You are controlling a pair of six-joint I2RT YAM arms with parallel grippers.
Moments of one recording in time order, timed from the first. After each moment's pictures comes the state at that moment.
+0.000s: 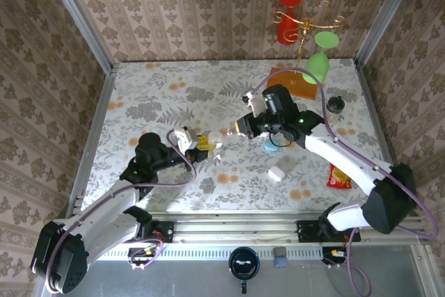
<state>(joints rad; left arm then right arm) -0.55 0.88 0.39 0.34 0.70 0.07 0.57 1.35 1.13 -0.40 -0.37 0.19</state>
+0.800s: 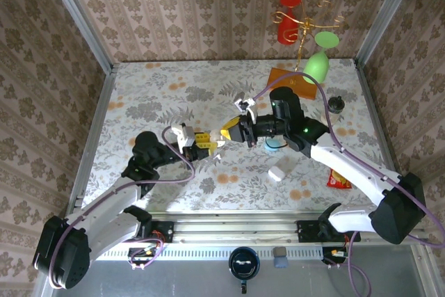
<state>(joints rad) -0.54 0.92 0.39 0.54 0.82 -0.05 0.61 1.29 1.05 -0.14 -0.77 0.16</state>
